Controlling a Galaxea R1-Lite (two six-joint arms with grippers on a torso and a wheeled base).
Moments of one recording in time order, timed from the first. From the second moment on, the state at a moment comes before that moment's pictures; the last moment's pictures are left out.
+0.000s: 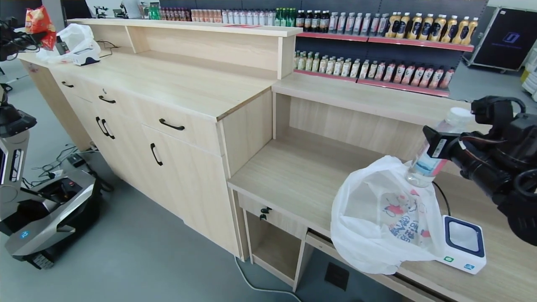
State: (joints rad) left arm 0.00 0.00 0.00 0.00 0.01 0.01; right arm 0.06 1.76 -0.69 -1.18 -0.20 -0.04
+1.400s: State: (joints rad) left arm 0.00 0.00 0.00 0.00 0.01 0.01; right arm 0.07 2.32 -0.91 -1.41 -0.01 -0.10
